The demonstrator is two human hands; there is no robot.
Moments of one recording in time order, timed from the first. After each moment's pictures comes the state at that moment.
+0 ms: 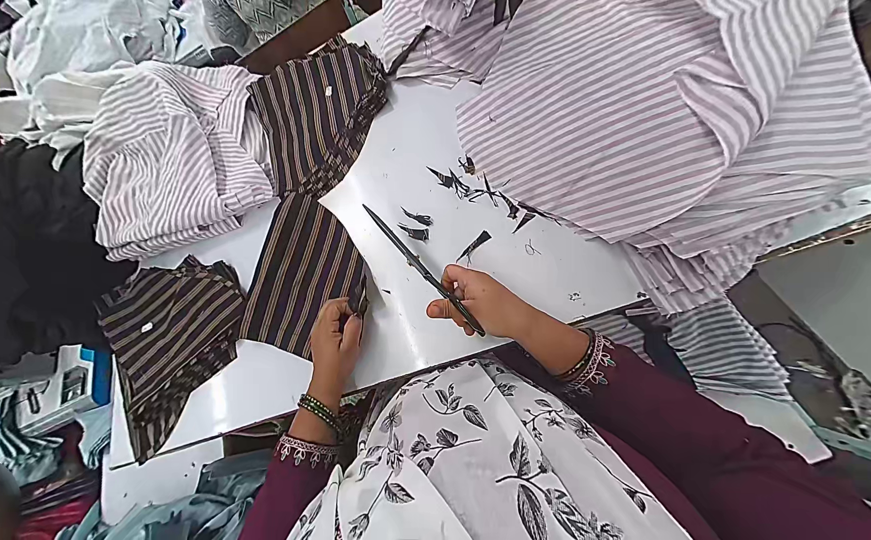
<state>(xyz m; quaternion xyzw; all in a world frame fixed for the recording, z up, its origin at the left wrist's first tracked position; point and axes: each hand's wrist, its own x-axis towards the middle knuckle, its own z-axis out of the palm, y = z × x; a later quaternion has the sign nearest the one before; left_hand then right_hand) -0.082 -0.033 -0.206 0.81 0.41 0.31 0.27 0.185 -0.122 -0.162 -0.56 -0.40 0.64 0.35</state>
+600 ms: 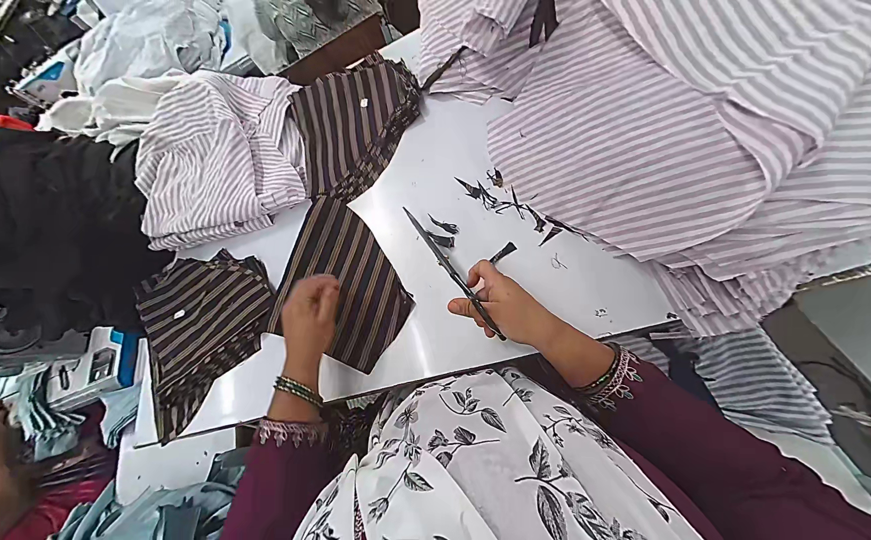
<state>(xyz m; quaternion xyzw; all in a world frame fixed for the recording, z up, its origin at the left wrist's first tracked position) -0.108 0.015 -0.153 0.82 0.48 0.25 0.18 0.181 -0.117 -0.160 -0.61 -0.38 0.60 0.35</state>
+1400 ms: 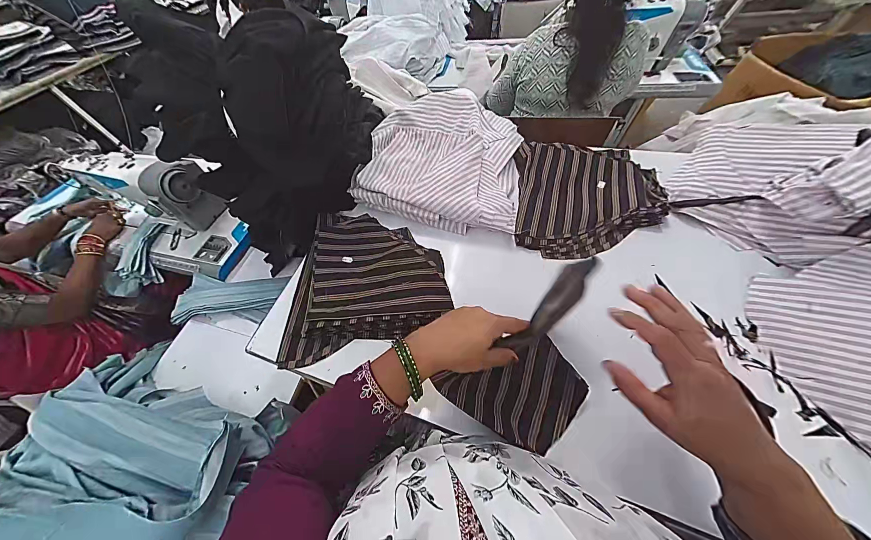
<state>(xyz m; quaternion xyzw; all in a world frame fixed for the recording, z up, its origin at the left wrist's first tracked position) -0.197 0.052 -0.062 0.89 0.27 0.02 0.36 0.079 -0.040 -0.107 -0.50 -0.78 0.00 0.36</state>
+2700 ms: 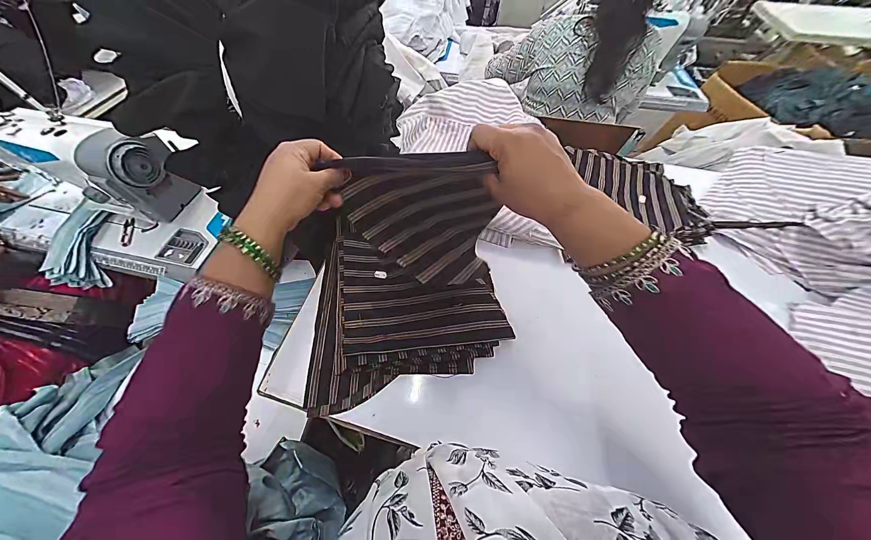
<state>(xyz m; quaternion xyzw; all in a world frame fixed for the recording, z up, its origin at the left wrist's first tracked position) -0.450 0.217 0.000 0.65 0.60 0.36 0.29 -0.163 0.208 0.027 -0.46 -0.86 -0.01 0.21</state>
